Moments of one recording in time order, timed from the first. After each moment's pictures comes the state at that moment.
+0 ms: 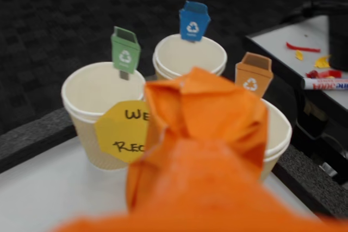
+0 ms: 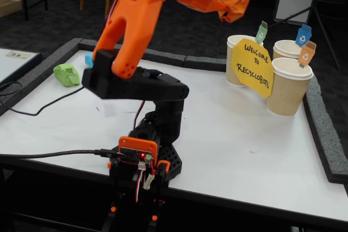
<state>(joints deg) 32.8 159.2 104.7 87.0 -1.6</state>
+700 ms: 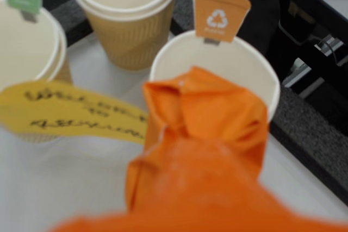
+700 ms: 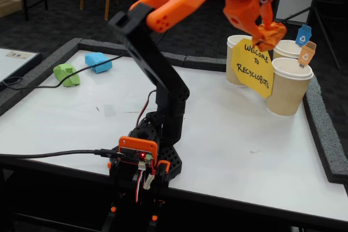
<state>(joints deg) 40.3 122.3 99.0 73.9 -1.6</state>
